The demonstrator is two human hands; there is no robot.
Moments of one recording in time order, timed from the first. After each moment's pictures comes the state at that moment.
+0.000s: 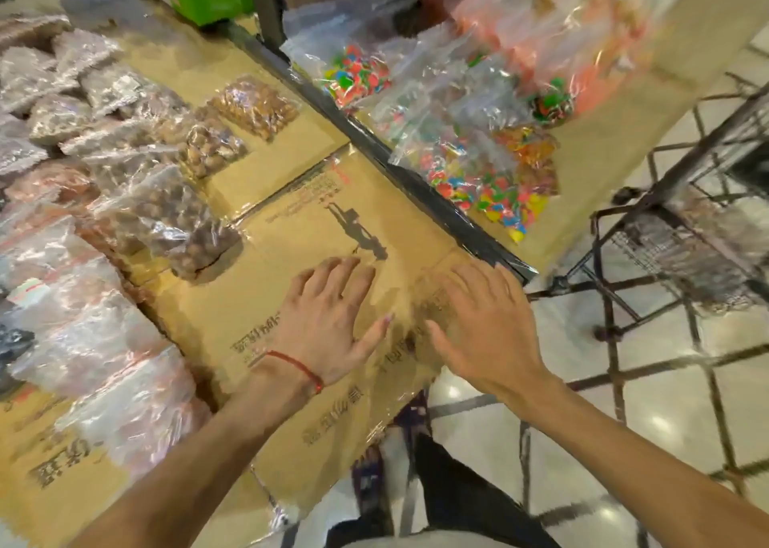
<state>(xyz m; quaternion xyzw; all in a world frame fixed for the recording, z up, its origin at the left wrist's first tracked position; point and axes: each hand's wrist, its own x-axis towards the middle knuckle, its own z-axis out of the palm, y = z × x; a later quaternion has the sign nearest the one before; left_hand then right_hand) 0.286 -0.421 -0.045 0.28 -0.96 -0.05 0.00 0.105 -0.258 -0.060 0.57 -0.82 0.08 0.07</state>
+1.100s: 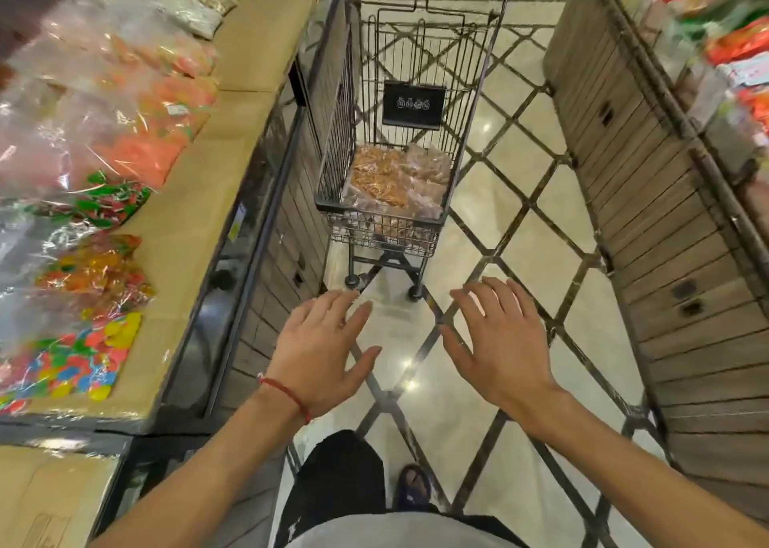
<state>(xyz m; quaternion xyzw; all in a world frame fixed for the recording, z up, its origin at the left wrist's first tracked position) -0.153 -0.082 -0.062 -0.12 -0.99 -0.03 -0.04 -0.192 0.178 -0.074 0.18 -0.98 0.02 0.08</state>
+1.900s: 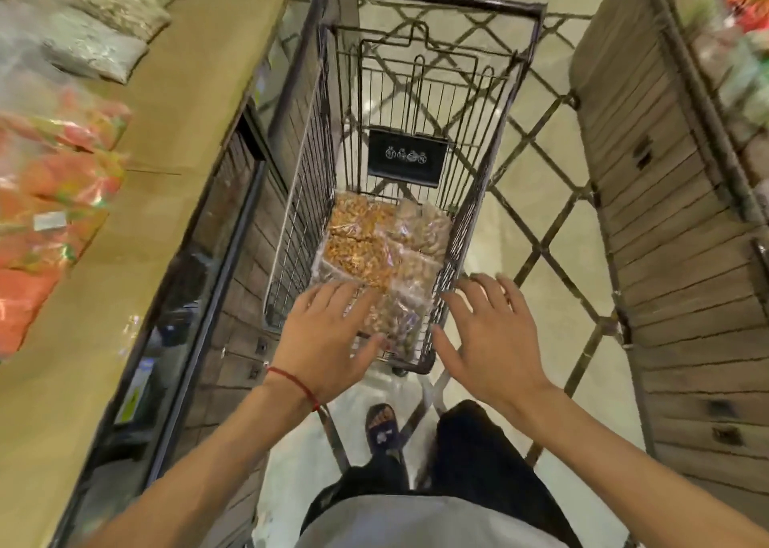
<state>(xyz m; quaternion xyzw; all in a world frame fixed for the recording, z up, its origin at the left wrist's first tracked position) -0.552 -0.061 -0.095 -0.09 -0.99 -0.04 -0.05 -0.585 0.183 -0.091 0.23 -0.97 0.00 0.06</state>
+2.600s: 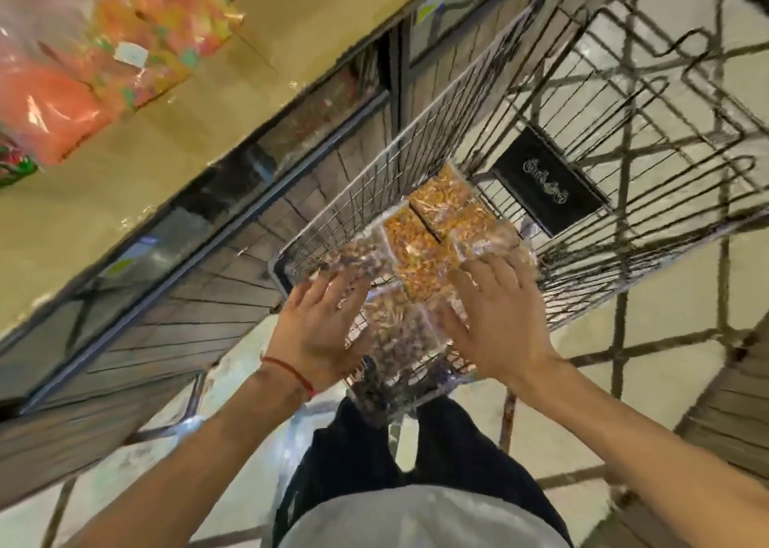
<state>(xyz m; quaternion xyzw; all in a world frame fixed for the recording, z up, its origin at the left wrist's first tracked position) -0.639 -0.031 -0.136 0.26 -0.95 -0.08 -0.15 -0.838 0.130 -0.139 0.56 -0.83 -0.04 -0.03</state>
